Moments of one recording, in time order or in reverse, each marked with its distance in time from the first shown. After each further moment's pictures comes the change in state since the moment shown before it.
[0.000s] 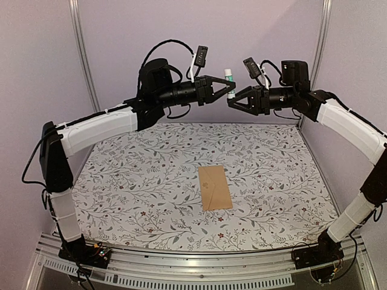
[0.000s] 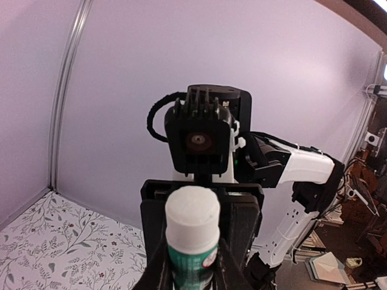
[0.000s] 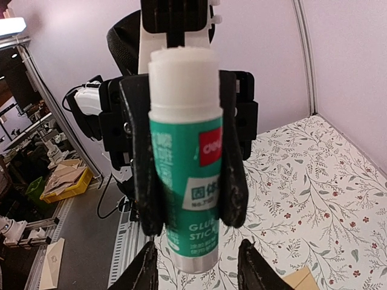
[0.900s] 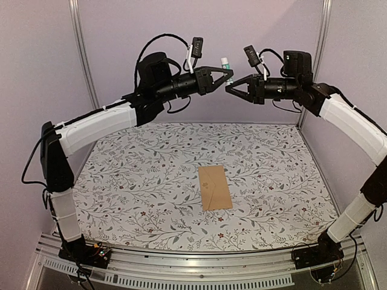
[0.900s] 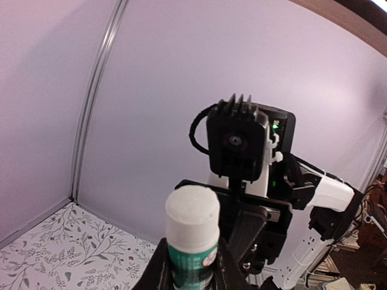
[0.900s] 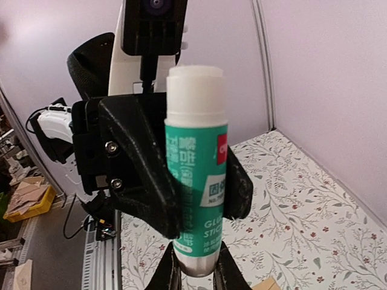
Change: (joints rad) left arm -0.003 0.011 0.060 -0.034 -0.122 -0.018; right arm 0.027 0.000 0.081 -0.011 0.174 0.016
